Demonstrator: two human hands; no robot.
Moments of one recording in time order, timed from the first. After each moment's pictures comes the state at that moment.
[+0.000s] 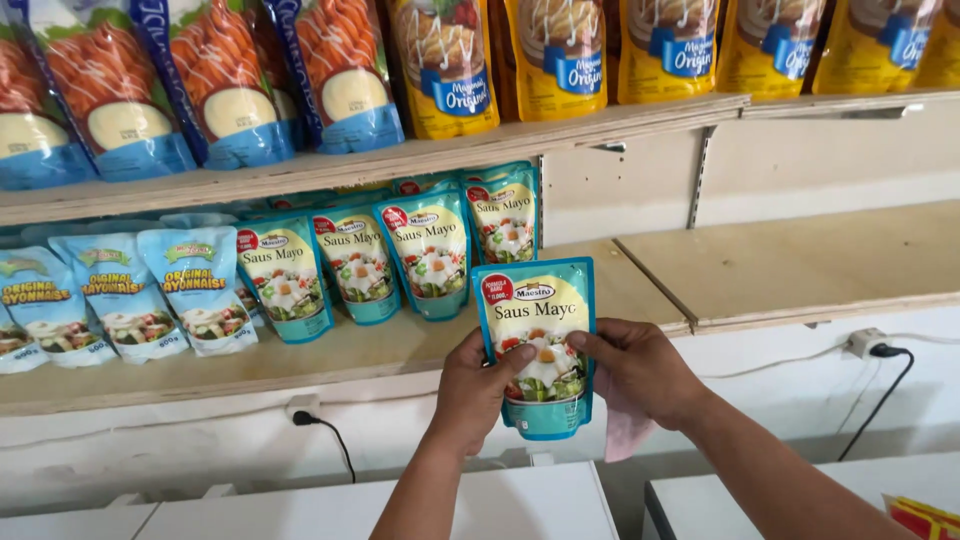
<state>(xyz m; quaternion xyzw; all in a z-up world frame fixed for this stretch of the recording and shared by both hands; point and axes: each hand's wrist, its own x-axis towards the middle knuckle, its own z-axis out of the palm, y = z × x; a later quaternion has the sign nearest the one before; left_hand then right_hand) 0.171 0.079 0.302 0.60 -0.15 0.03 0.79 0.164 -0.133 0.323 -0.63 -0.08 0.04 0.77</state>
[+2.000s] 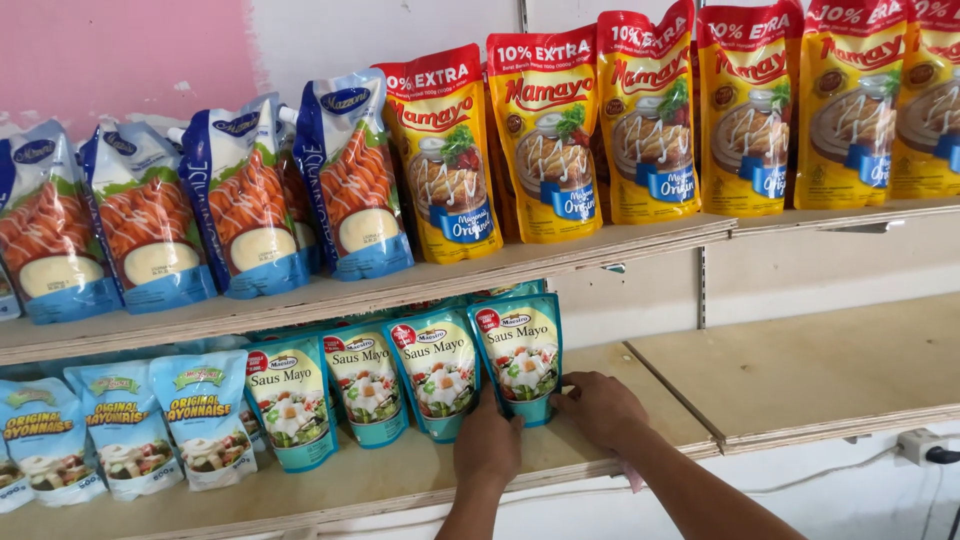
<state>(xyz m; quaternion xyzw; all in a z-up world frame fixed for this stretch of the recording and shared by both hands) 0.275 0.067 0.329 0.92 0.00 0.15 0.35 0.294 -0.112 0.343 -0.94 0.00 -0.12 0.31</state>
